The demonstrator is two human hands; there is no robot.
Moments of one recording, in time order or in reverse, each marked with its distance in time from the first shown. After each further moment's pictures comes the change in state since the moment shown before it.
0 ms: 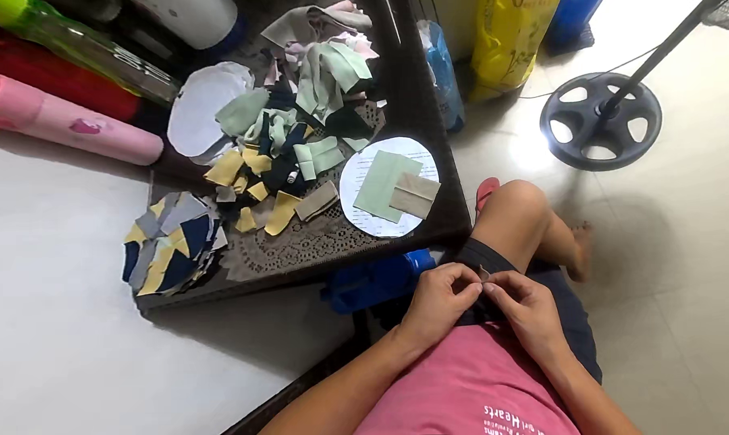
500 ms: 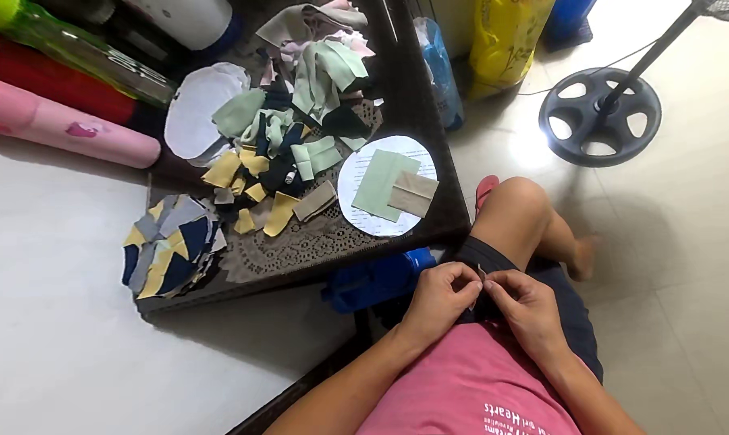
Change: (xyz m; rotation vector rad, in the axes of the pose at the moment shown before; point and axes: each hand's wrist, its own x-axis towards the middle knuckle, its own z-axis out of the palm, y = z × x) left_hand 0.001 0.000 0.001 -0.028 -0.008 -0.024; right_hand 0.000 0.001 0.004 -0.085 0.058 -0.099
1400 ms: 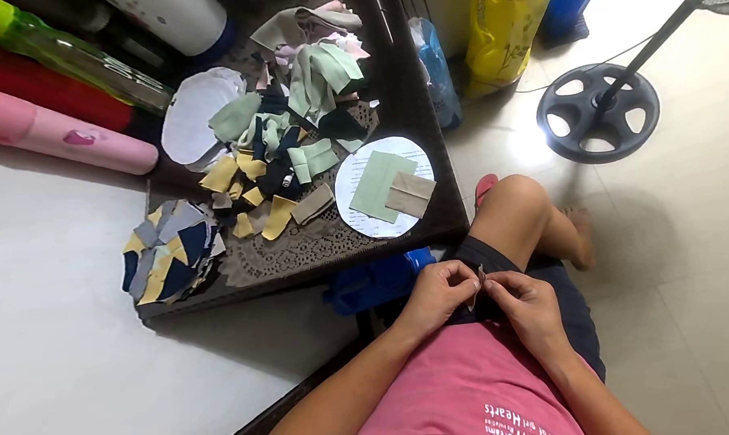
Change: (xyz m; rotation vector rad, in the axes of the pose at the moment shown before) left_hand 0.006 0.003 -0.005 -0.194 -0.074 -0.160; right_hand 0.000 -0.002 -0.002 0.040 -0.010 0.040
